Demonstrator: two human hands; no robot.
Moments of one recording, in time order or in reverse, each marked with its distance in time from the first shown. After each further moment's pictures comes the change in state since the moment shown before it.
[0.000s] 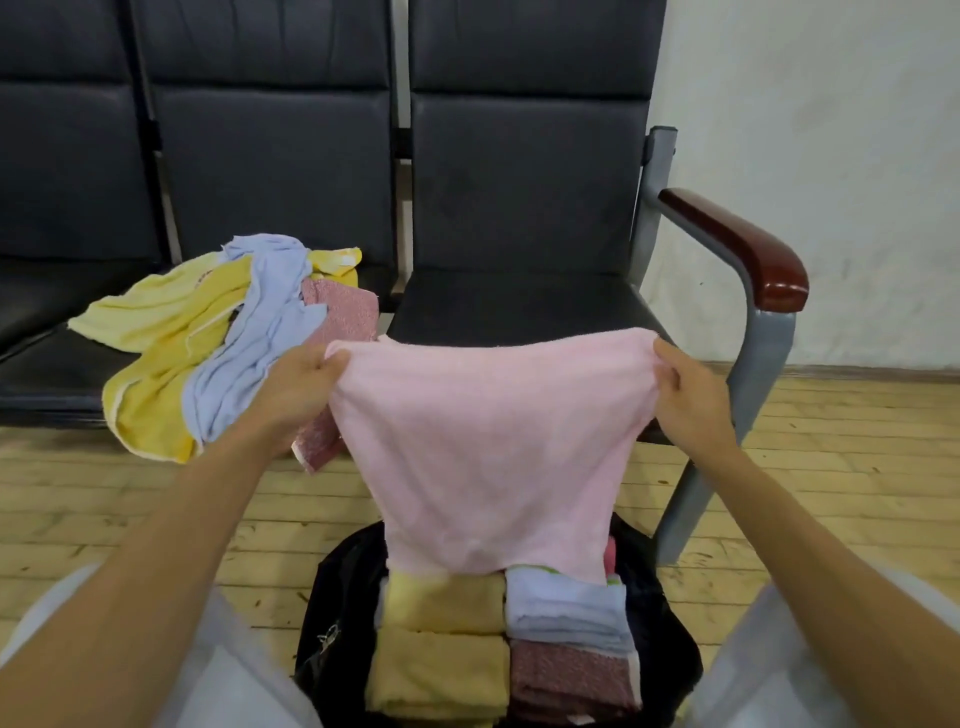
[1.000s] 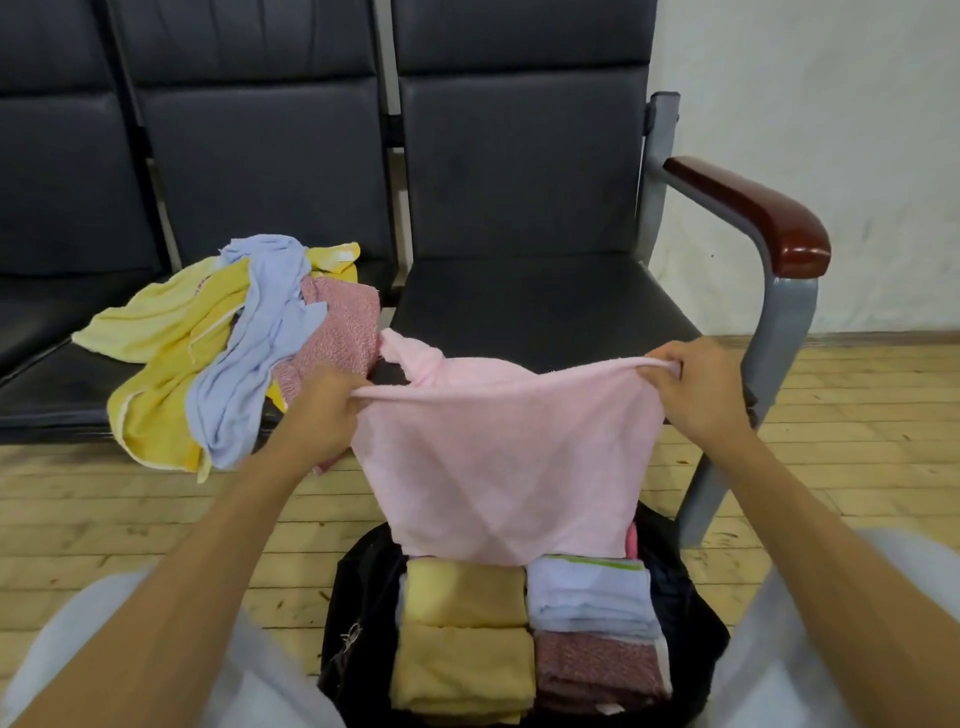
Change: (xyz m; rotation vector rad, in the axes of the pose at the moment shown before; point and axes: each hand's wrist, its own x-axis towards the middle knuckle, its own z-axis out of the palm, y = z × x) left_hand 0.001 -0.019 0.017 0.626 -0.103 0.243; right_hand 0.007 0.015 0.011 -0.106 0.000 -0.088
